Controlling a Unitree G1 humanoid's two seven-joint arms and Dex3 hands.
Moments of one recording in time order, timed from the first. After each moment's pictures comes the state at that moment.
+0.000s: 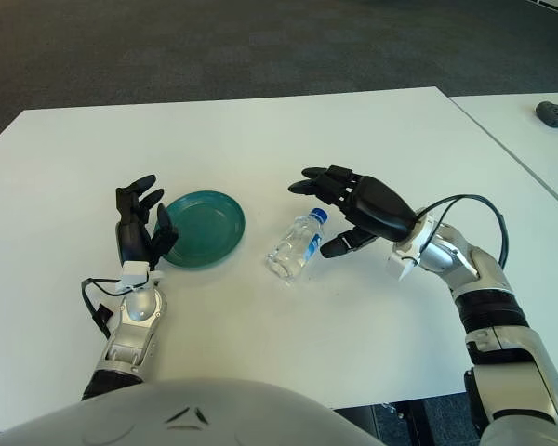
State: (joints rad) left arm 0.13 -0.11 -0.10 0.12 0.26 -0.48 0.50; right arm -0.27 -0.73 0.09 0.44 -0.55 -1.19 -0.02
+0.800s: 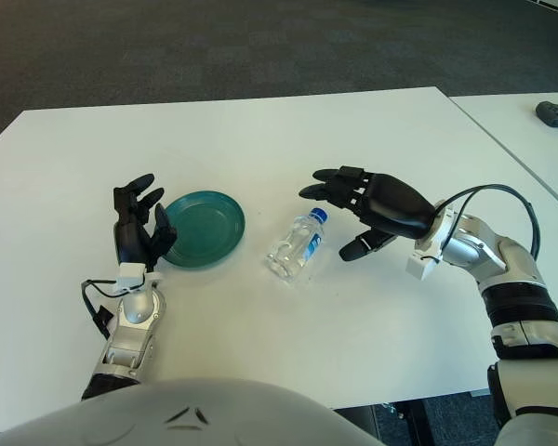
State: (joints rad) left arm 0.15 -0.11 -0.12 0.08 0.23 -0.47 0.47; right arm -0.32 -0.82 0.09 0.45 -0.63 -1.28 0.03
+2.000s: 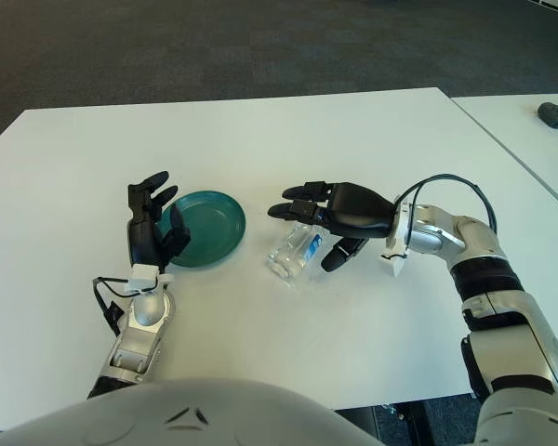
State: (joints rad) left arm 0.16 -0.11 -0.20 0.01 0.28 -0.43 0.50; right arm -0.46 -0.75 0.28 0.55 -0.74 -1.31 0.06
